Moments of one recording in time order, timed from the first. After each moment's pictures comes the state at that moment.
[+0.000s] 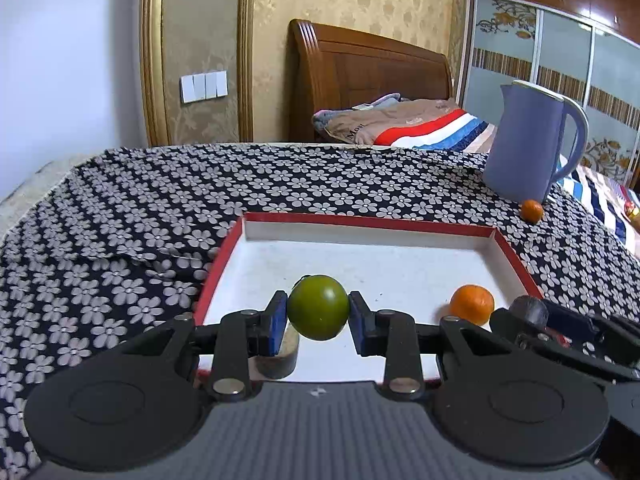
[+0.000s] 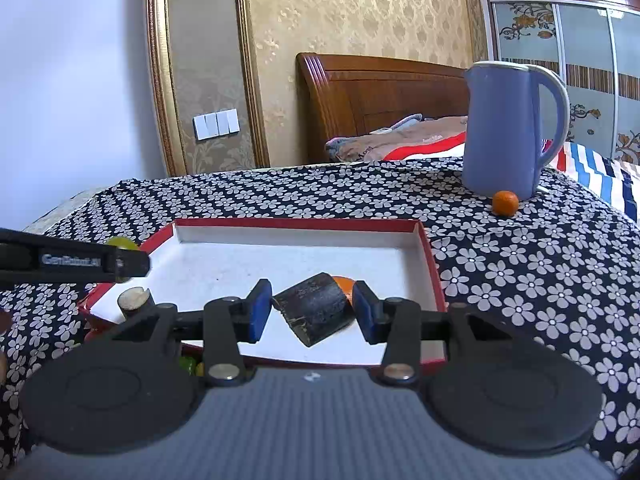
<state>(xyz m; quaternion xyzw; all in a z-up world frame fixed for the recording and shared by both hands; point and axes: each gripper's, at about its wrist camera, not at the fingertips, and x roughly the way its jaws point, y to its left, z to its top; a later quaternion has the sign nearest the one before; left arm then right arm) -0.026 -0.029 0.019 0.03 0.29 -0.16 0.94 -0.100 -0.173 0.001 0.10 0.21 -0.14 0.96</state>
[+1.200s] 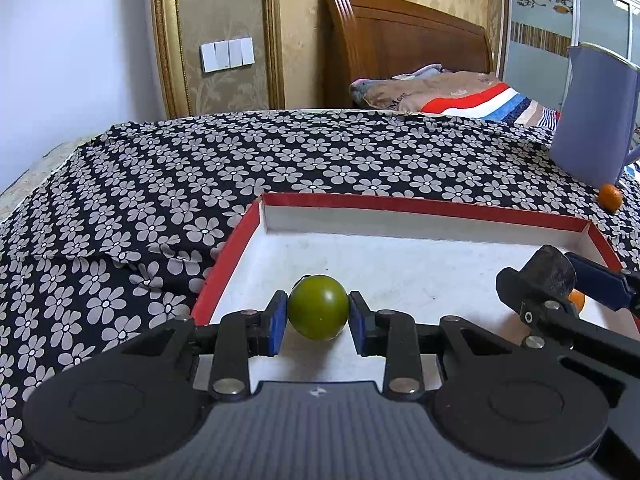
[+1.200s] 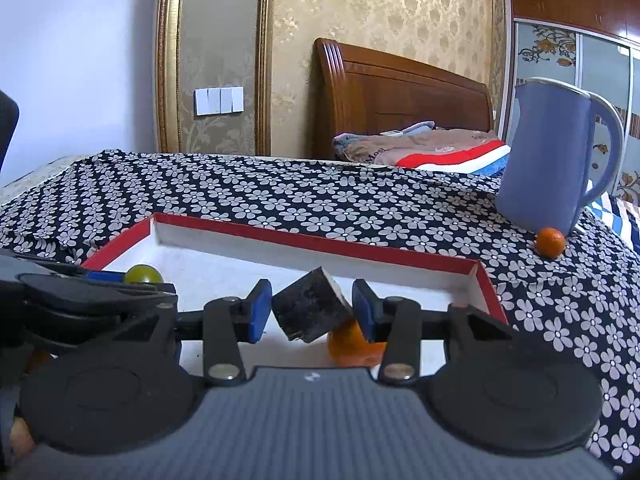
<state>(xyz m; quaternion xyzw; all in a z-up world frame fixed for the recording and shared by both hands) 0.057 -0.045 -0.030 0.05 0.33 -0.10 0.94 0.004 -0.159 -0.016 0.03 0.23 -0.14 0.96</state>
